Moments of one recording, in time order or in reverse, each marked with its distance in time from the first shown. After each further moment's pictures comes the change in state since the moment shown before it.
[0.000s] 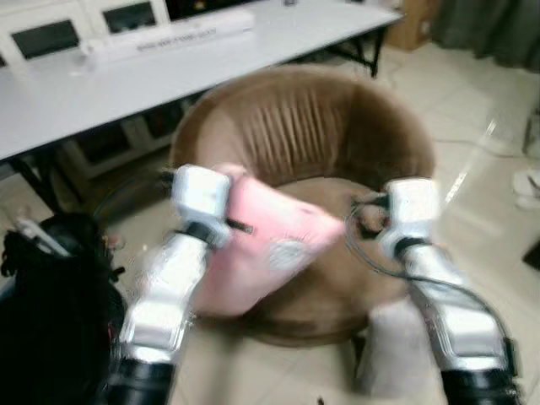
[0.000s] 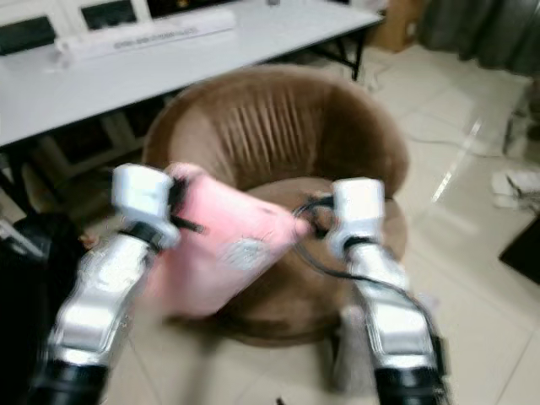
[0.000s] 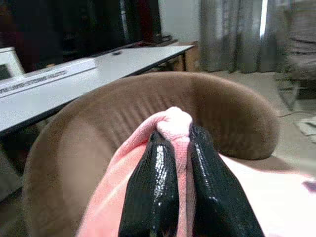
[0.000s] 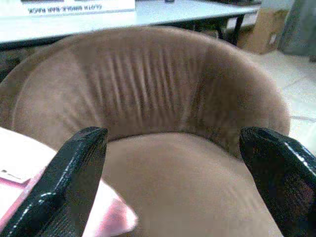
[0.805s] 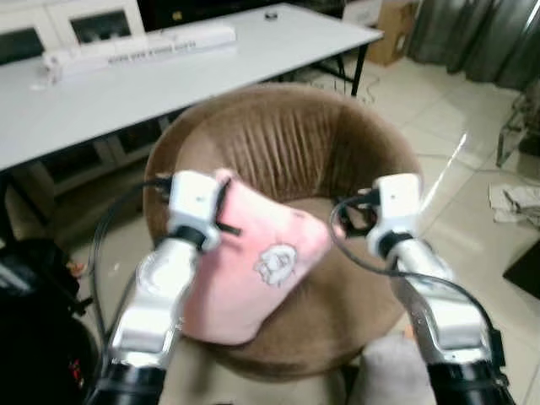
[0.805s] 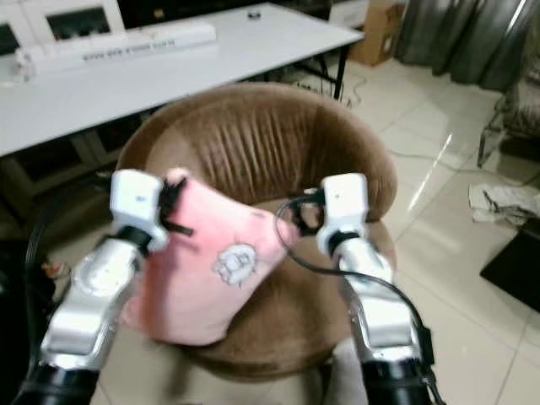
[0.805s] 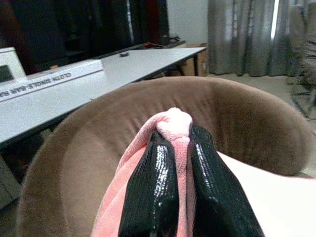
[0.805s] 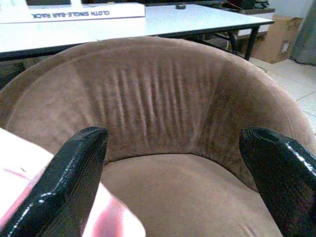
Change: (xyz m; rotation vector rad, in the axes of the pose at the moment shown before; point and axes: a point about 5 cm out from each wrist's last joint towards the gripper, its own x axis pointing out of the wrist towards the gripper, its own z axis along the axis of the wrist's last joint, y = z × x) left arm -0.008 0.018 -0.006 0.020 0.024 0.076; right arm 0.006 0.021 0.005 -0.007 0.000 0.089
